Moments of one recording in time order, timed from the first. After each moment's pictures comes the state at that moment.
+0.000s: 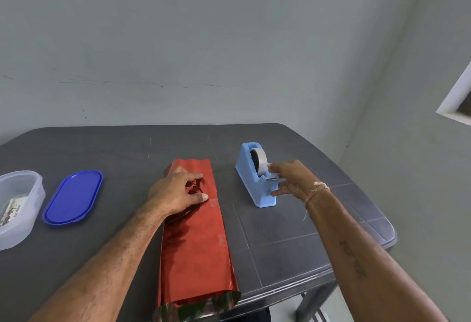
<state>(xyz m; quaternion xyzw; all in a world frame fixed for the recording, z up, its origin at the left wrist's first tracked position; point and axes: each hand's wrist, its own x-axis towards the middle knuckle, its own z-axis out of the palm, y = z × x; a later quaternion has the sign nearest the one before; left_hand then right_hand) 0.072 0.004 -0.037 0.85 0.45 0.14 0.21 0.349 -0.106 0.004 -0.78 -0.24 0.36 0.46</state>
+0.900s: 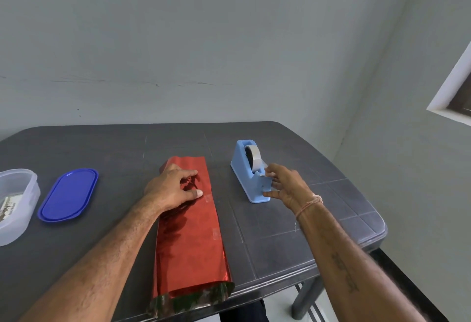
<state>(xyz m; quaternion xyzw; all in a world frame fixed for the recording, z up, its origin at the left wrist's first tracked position) 0.073 0.001 -0.038 0.85 0.46 0.14 0.22 0.338 -0.127 -0.022 -0.70 -0.18 0.39 0.58</state>
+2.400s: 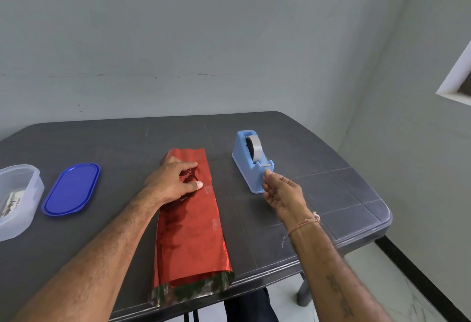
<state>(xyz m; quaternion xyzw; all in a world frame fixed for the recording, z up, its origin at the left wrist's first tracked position) 0.073 0.003 -0.043 0.84 0.46 0.14 0.25 0.310 -0.153 -0.060 -0.58 -0.07 0.40 0.71</state>
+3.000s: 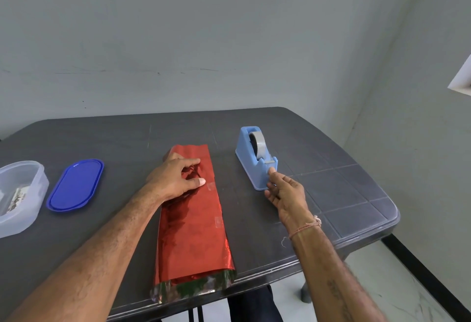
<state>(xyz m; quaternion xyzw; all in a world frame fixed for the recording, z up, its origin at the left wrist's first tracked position) 0.072 0.004 -0.043 0.84 0.46 0.14 0.24 0.311 -0.148 -0.077 -0.58 -0.08 0.38 0.72</state>
